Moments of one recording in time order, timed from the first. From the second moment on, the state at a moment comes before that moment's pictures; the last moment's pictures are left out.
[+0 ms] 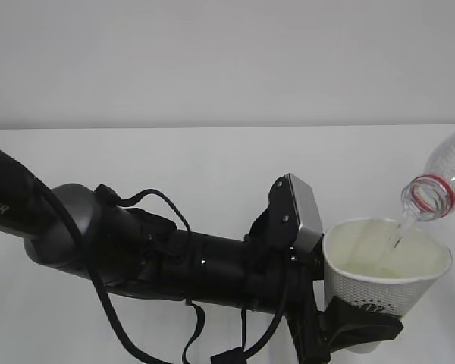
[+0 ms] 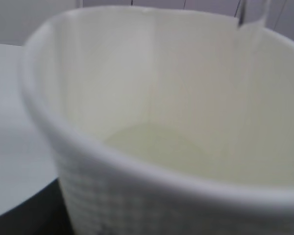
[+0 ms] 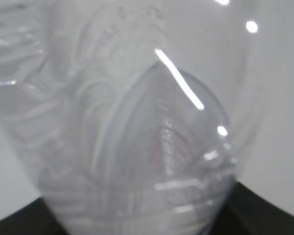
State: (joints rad) left arm -0.84 2.13 -1.00 0.94 -1.00 -0.58; right arm 0.12 0.87 -0.31 -0.08 -0.27 -1.55
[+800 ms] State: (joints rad) left arm -0.84 2.13 -1.00 0.95 -1.00 -0.58; right arm 0.12 0.87 -0.31 -0.02 -0.27 -1.58
